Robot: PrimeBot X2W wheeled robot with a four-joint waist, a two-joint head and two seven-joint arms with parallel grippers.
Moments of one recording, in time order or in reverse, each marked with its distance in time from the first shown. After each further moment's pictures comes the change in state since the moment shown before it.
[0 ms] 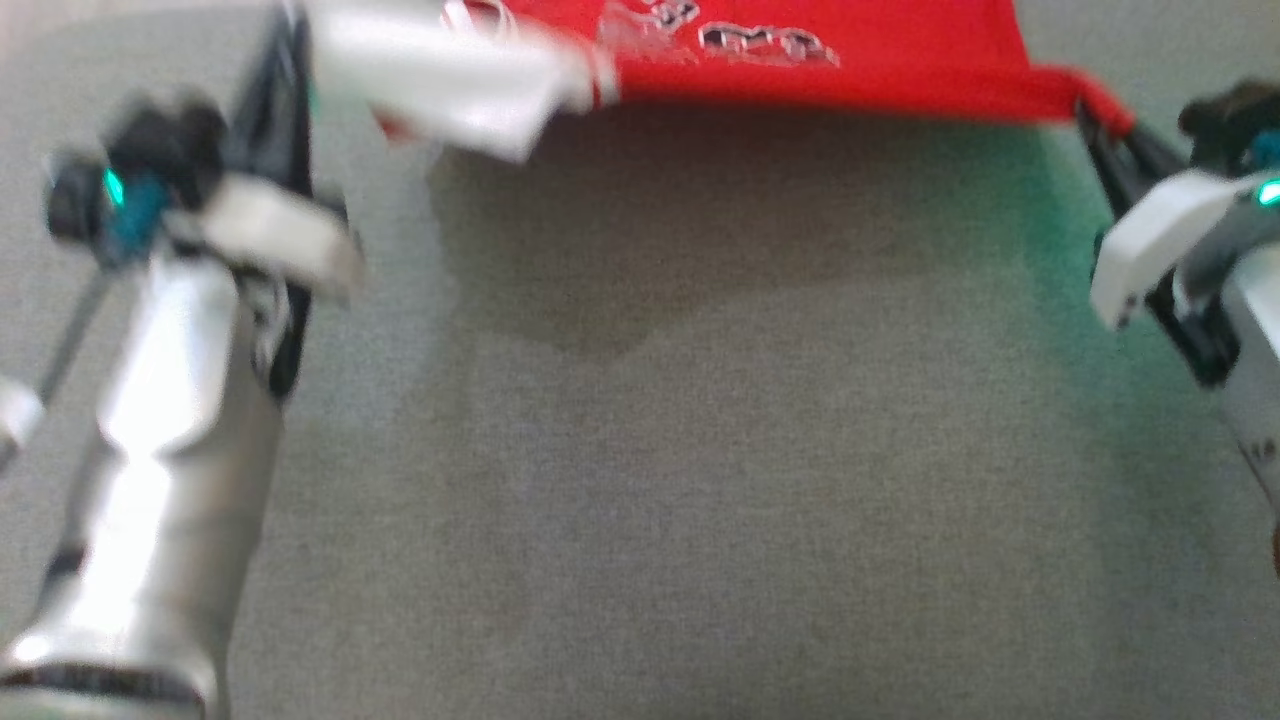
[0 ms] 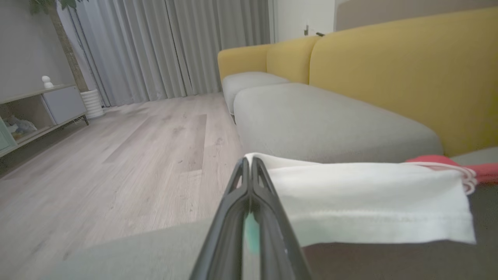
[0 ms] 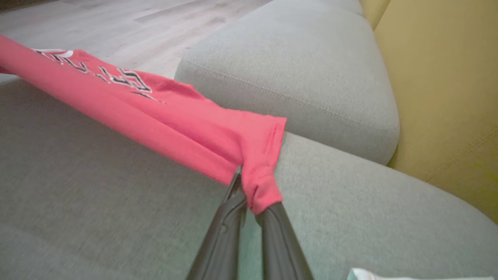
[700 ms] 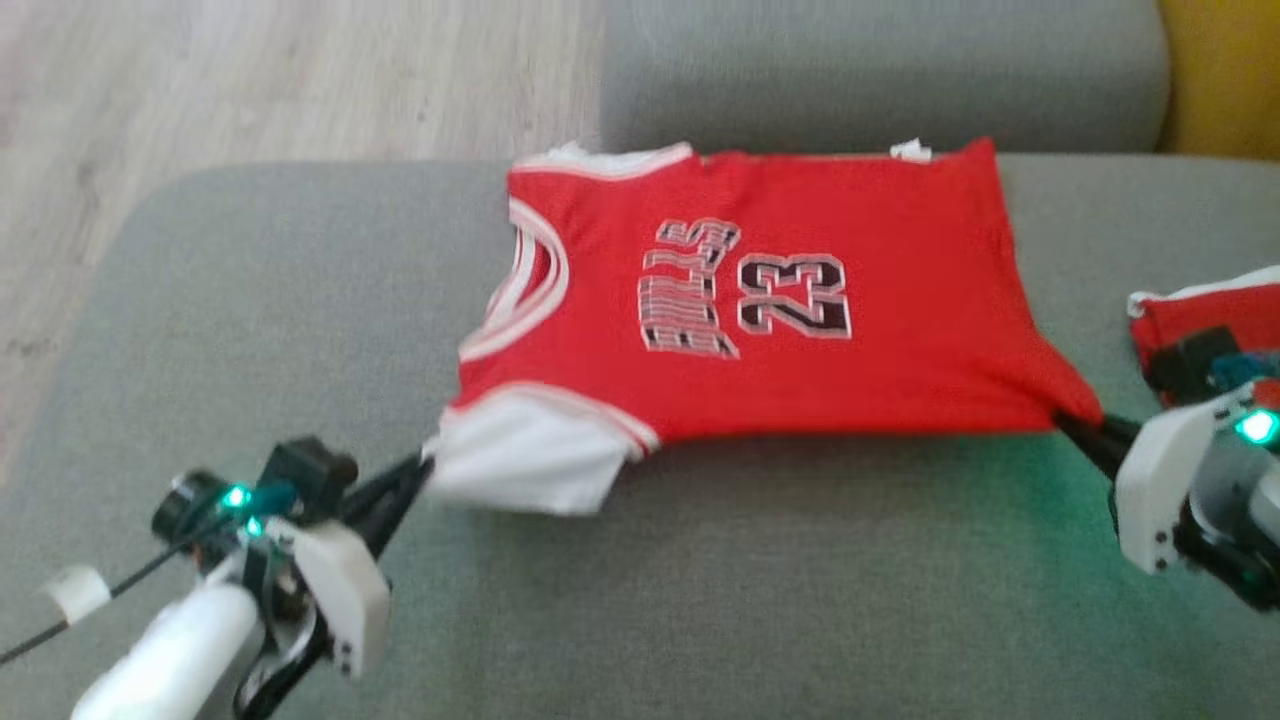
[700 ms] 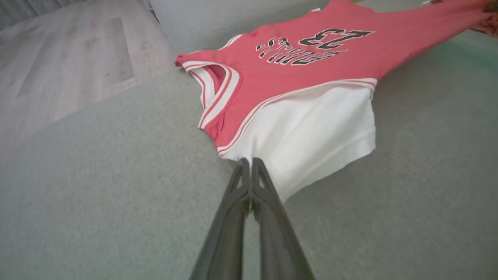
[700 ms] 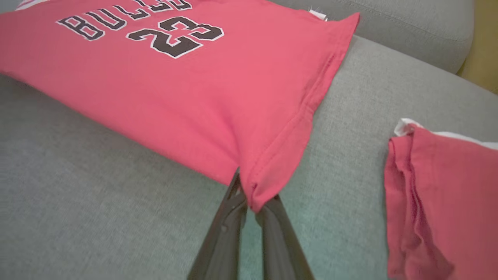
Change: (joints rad) left arm 0.530 0.365 -0.499 -0.478 -0.304 -0.025 0.392; right arm 0.314 -0.282 0.369 -0.334 0.445 0.000 0.271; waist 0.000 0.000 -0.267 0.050
